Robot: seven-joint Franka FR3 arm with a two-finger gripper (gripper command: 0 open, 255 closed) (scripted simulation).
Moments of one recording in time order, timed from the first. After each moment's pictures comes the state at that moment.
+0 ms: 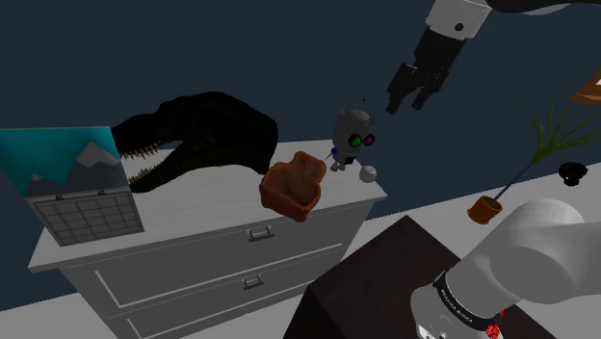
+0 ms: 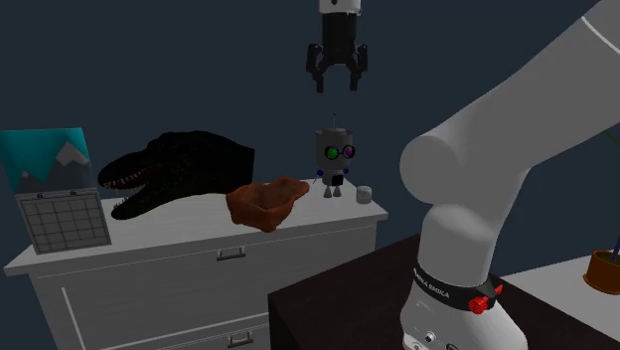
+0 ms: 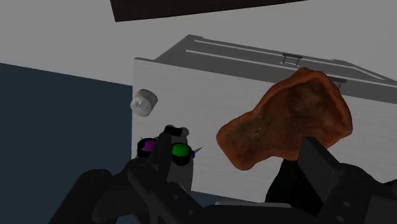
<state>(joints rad) 0.01 -0.74 0.04 -2.36 -0.02 1.69 0.15</state>
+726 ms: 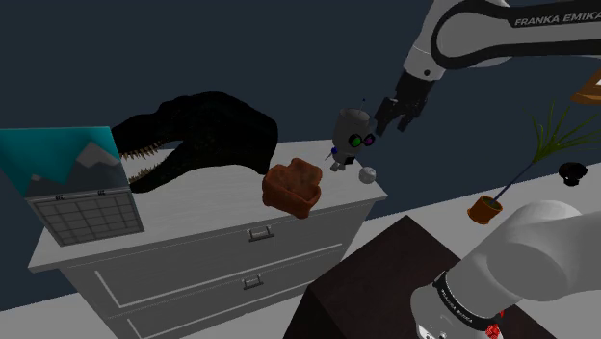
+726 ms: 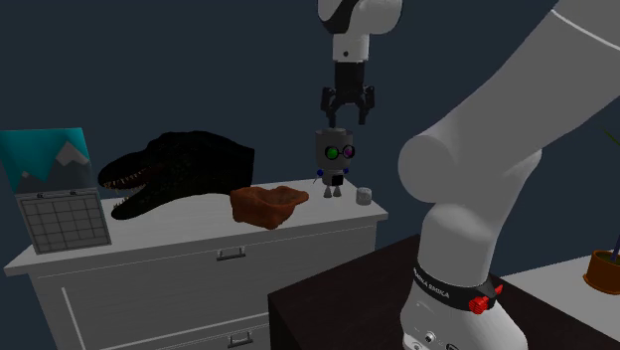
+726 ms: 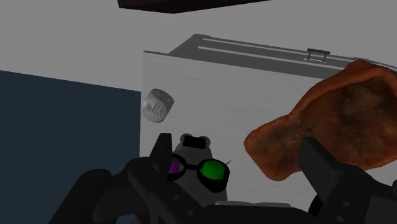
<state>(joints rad) -0.04 -0.60 -0.08 -2.50 -0.08 1.94 0.05</state>
